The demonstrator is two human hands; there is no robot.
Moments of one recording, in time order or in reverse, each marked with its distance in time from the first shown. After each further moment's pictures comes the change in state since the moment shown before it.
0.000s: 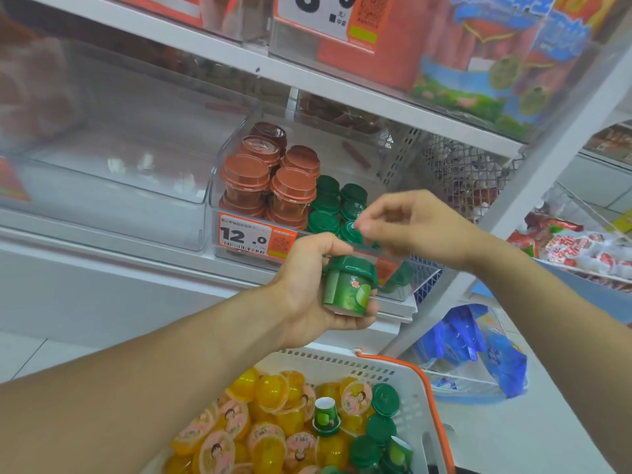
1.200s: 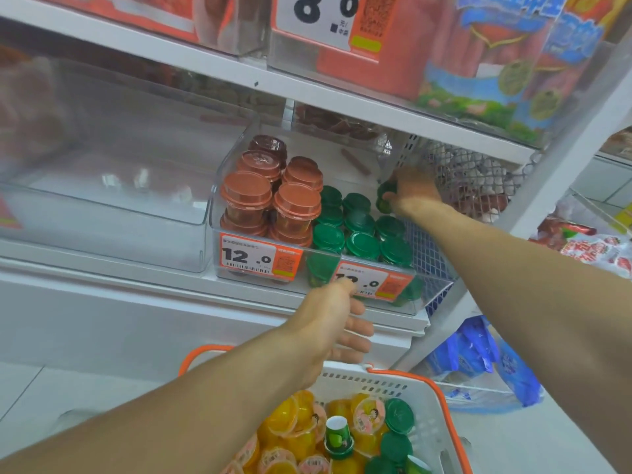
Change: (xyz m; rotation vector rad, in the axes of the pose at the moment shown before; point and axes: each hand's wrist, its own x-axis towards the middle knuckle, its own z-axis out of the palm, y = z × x) left_hand 0.006 -0.009 -0.003 0.371 0.288 -0.076; right_hand 0.158 0.094 -0.047 -0.740 0.486 0.290
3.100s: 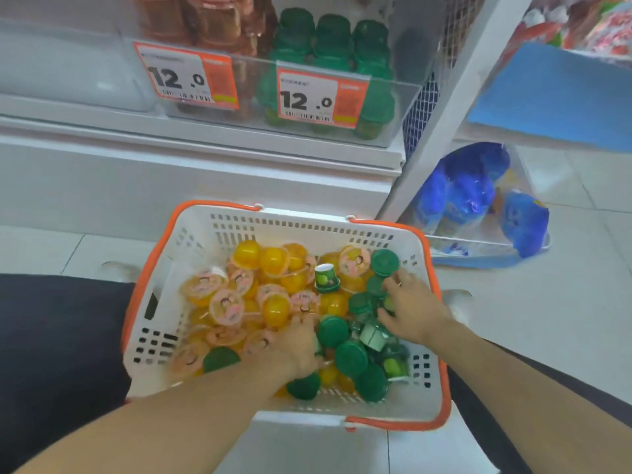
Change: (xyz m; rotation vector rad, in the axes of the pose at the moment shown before) left_hand 0.041 -0.312 0.035 1.167 -0.022 -0.185; right_hand -0.375 0.148 0.167 -0.064 -0.592 -0.298
